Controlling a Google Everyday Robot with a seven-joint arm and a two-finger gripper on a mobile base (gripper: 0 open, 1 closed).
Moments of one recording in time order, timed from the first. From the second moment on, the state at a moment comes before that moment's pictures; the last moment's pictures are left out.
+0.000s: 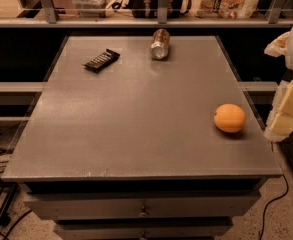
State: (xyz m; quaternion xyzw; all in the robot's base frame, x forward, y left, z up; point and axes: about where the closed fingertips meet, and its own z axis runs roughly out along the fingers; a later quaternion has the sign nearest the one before) arm 0.438 -0.217 0.976 -0.60 0.78 -0.03 0.16
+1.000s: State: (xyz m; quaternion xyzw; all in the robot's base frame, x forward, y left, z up) arm 0.454 -0.205 0.969 -0.60 0.78 -0.01 0.20
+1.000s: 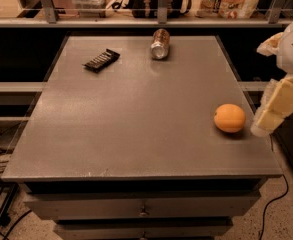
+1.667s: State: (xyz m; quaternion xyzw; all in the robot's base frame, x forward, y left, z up) arm 0.494 -0.180 0.937 -0.59 0.76 0.03 0.26
